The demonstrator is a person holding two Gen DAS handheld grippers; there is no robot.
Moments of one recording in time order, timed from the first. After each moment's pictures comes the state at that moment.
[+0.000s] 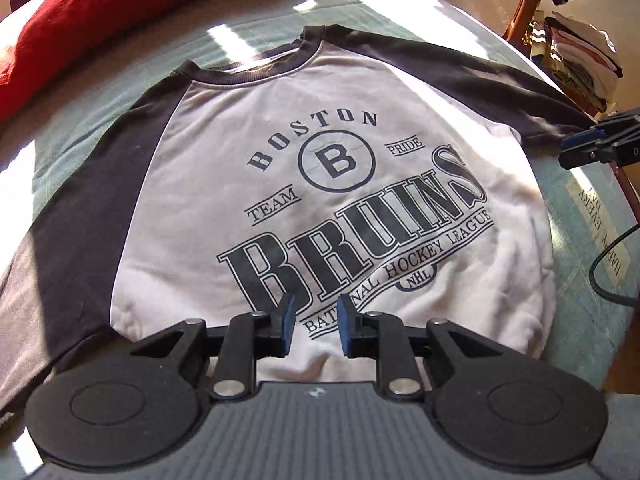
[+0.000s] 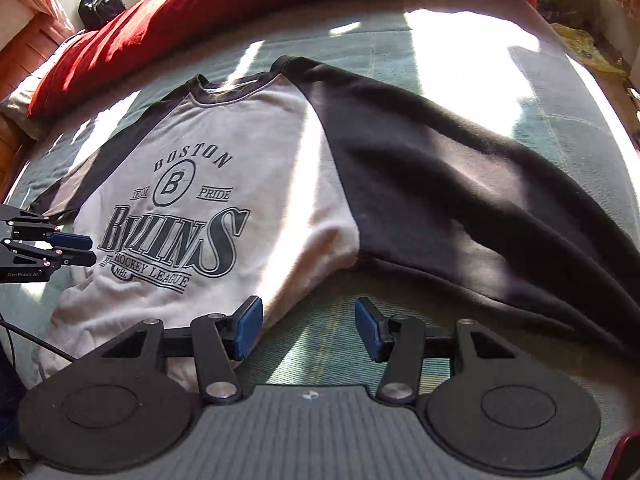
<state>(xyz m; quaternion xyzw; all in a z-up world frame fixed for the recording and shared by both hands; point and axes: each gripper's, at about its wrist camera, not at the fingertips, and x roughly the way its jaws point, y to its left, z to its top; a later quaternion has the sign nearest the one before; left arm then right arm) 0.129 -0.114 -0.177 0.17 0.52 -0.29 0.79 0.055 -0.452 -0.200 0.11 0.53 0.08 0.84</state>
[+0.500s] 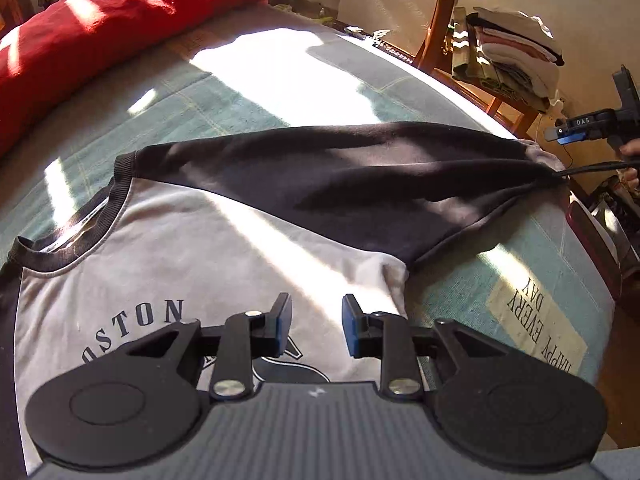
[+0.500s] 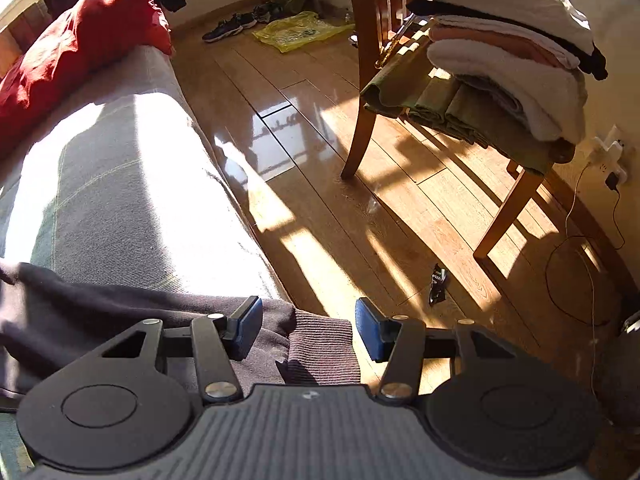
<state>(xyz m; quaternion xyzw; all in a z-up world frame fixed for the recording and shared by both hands) 0.143 -0.299 -0.181 0.20 0.49 -0.39 0.76 -0.028 -0.783 -0.255 0.23 0.48 -0.22 0.82</state>
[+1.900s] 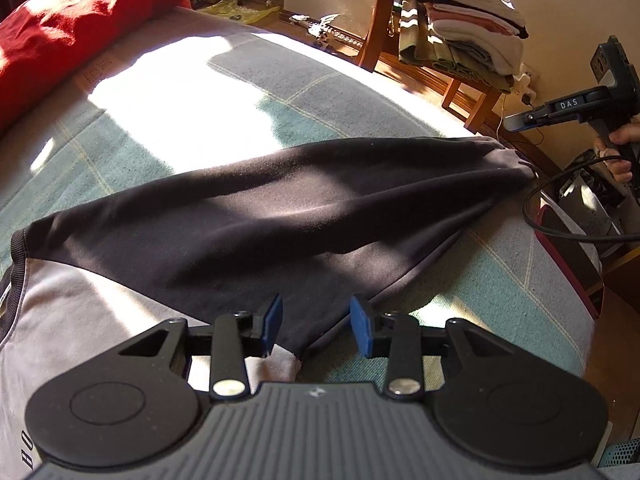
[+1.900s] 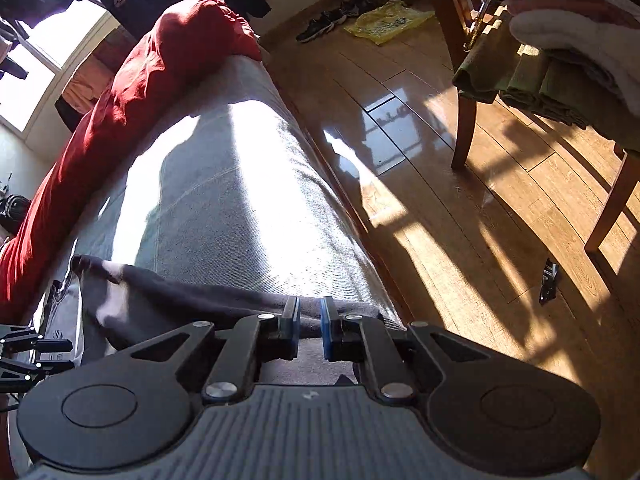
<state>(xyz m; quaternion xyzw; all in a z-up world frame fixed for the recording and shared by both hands) 0.129 -0.392 -0.191 0.22 0.49 -0.43 0.73 -0.020 -0.783 -0.249 0.30 0.45 -0.03 0.84</state>
